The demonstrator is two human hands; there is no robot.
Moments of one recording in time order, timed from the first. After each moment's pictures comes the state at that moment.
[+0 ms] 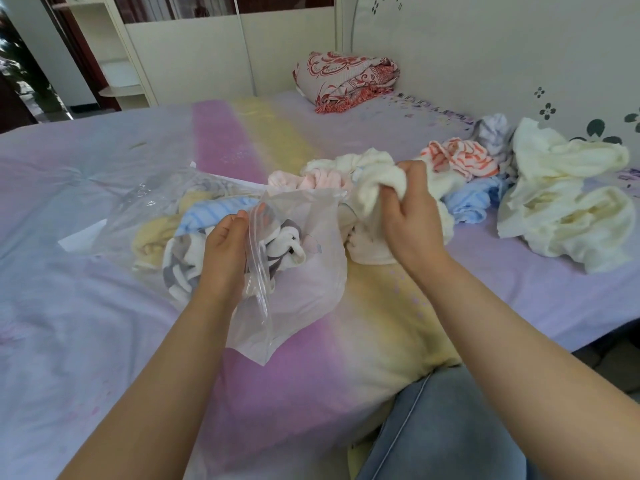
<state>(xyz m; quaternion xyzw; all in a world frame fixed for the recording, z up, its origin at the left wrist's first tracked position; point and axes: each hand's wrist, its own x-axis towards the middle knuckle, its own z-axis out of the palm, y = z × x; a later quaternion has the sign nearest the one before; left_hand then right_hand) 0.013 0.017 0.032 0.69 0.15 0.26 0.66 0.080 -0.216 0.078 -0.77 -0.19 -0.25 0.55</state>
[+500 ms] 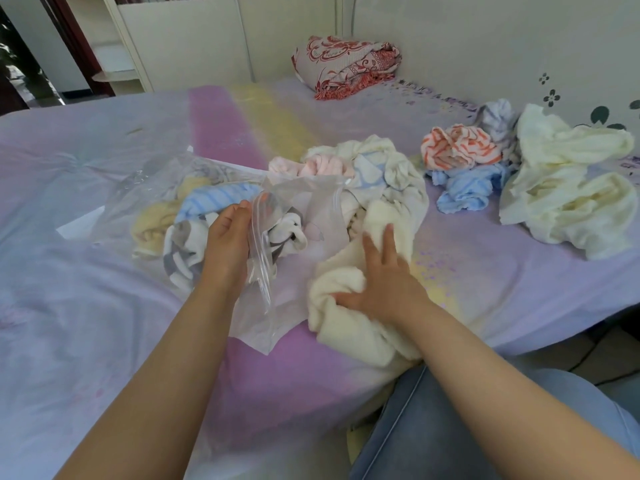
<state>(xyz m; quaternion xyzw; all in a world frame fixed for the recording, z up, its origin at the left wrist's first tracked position) 0.007 0.016 0.027 0.68 0.14 0.27 0.67 0.053 -0.211 -0.018 -0.96 -0.18 0.08 0.18</state>
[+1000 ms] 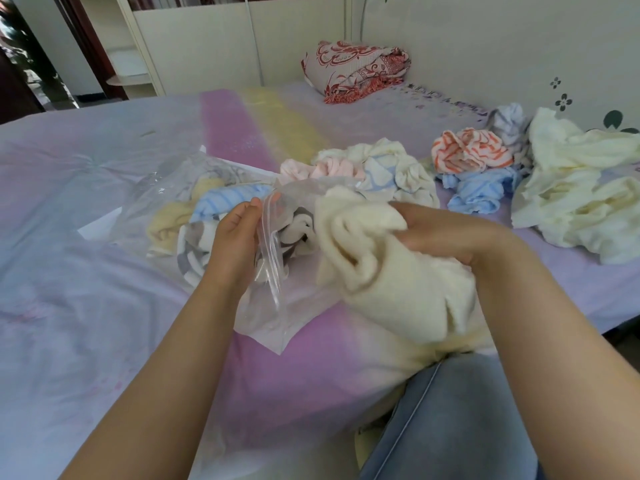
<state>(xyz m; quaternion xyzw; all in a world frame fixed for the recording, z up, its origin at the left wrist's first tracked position) -0.004 0.020 0.042 0.66 0.10 0.24 0.71 0.077 -0.241 0.092 -0.82 -0.35 0.23 0.39</state>
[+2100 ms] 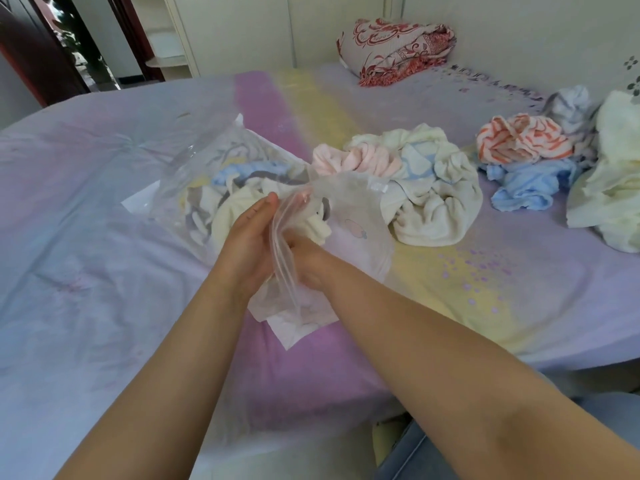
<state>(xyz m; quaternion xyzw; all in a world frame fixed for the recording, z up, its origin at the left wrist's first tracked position) -0.030 0.029 0.045 0.56 0.07 0.19 0.81 0.044 -0.027 -0.003 -0.71 -0.21 0.37 0.56</state>
